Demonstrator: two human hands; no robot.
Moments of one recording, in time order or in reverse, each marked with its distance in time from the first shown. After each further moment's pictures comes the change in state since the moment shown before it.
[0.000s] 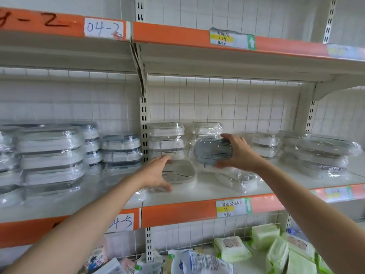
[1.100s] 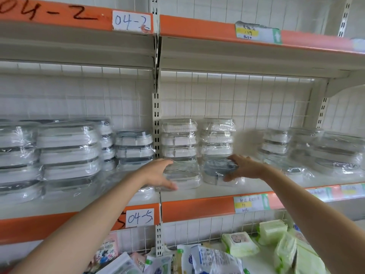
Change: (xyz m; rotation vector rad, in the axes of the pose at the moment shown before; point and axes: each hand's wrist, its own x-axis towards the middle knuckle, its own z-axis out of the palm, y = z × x) left_hand -0.025 -0.037 -0.013 -0.009 -0.140 -0.040; right_hand 0.009 0.014 0.052 -0.131 -0.409 0.186
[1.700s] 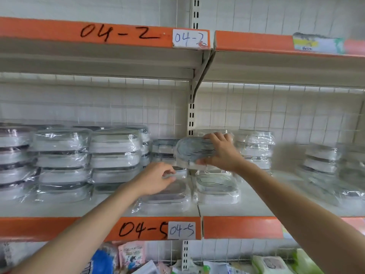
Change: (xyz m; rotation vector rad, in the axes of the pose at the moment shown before) left_hand -0.060 -0.061 -0.037 -0.024 0.279 0.033; right_hand 0.029 -0.174 -0.009 0.096 0.407 -0.420
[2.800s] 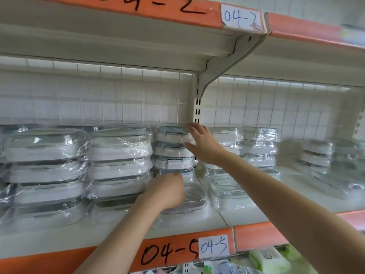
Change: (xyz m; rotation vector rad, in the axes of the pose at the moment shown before) left_hand -0.001 -0.018 -0.004 0.319 -0.154 -0.058; right_hand 0.070 -0.069 0.054 -0.163 0.006 -0.043
